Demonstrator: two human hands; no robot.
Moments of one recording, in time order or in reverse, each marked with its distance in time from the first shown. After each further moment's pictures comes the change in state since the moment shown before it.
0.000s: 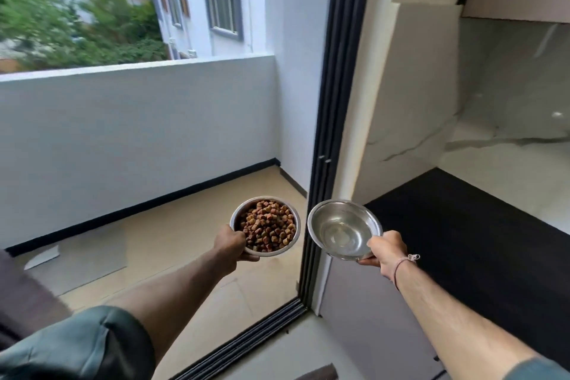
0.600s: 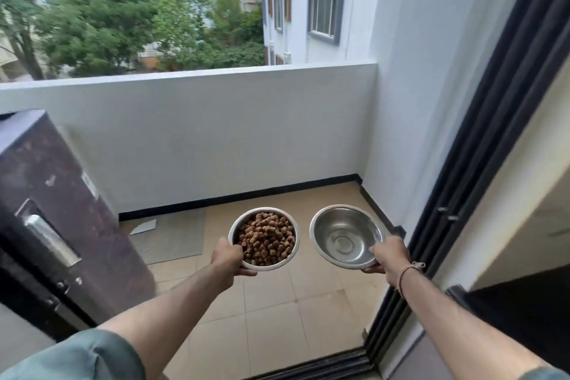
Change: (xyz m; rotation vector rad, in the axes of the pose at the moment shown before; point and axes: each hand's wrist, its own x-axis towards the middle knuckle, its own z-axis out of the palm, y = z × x) left_hand 0.108 0.005 -0.163 -0.114 0.405 -0.101; right_hand 0.058 -0.097 0.244 -0.091 -0.305 -0.092
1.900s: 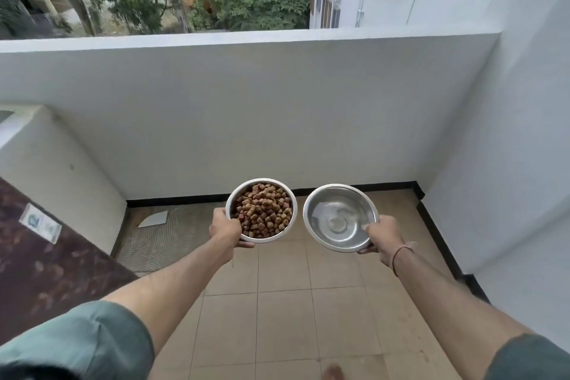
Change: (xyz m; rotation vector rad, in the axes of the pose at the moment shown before) left_hand 0.437 0.202 0.036 -0.053 0.239 -0.094; right_hand 0.358 -0.226 0.323 -0.188 -0.262 -0.052
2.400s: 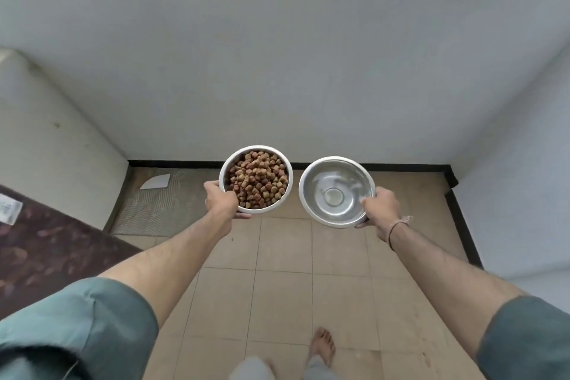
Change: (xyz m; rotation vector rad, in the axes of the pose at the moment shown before) left_hand 0.139 0.006 0.092 -0.054 0.172 -0.065; right_hand 0.182 -0.016 0.057 -0.104 -0.057 -0.013
